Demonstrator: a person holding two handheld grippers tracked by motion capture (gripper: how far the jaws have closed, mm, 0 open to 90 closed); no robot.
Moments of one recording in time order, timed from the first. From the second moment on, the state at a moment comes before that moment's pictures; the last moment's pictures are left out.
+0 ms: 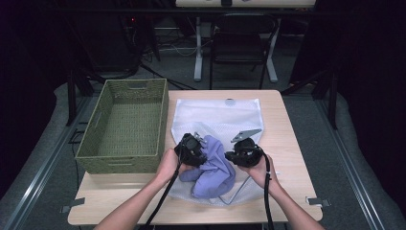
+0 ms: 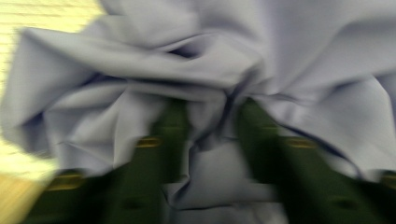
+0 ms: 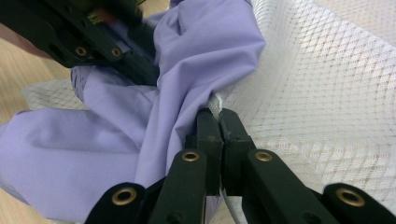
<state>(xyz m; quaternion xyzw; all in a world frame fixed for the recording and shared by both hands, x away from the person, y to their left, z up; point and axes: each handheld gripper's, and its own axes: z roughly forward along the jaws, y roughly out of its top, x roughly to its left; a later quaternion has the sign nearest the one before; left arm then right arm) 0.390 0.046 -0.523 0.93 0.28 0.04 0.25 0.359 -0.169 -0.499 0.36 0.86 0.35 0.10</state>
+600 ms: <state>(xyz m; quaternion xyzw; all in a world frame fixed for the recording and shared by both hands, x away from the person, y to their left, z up) 0.364 0.008 -0.528 0.94 0.22 0.04 0.27 0.355 -0.168 -0.487 0.36 0.85 0.38 0.11</state>
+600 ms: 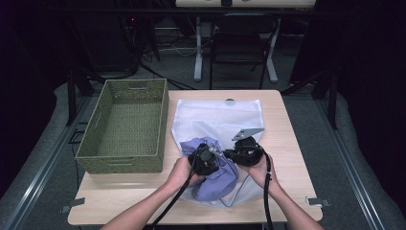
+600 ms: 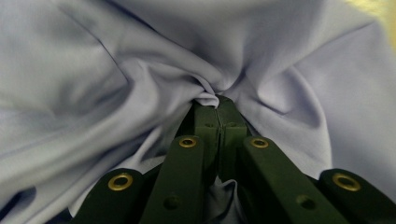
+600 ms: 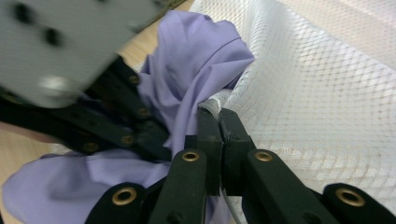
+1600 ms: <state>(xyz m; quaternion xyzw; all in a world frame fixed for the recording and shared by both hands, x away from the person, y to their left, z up) 0.394 0.049 -0.526 0.91 0.30 0.03 0.27 0.359 -0.169 -0.497 0.36 0.85 0.36 0.10</state>
